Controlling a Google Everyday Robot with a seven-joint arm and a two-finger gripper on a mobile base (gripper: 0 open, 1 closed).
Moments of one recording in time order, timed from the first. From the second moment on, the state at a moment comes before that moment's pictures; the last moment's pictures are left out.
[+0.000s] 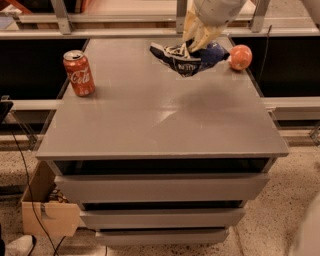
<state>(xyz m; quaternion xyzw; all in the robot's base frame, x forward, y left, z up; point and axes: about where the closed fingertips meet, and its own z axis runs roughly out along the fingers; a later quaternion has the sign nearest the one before) 0.631 -0.087 0.994 -0.87 0.43 -0.10 0.22</state>
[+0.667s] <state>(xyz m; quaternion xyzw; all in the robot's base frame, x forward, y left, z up) 0.650 -0.014 0.987 -0.93 0.29 -0.10 0.20</state>
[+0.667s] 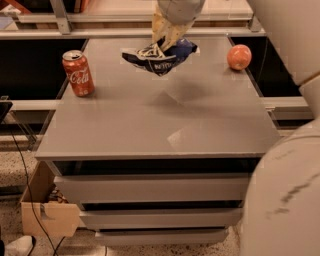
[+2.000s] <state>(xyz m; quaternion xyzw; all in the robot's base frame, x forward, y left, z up) 0.640 0.069 0.969 -0.96 0.17 -0.06 0.21</state>
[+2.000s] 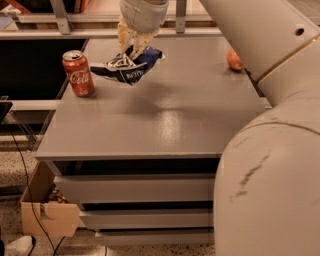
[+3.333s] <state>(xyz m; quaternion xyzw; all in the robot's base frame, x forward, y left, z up) 0.648 0.100 0.959 -0.96 0.17 -0.04 0.22</state>
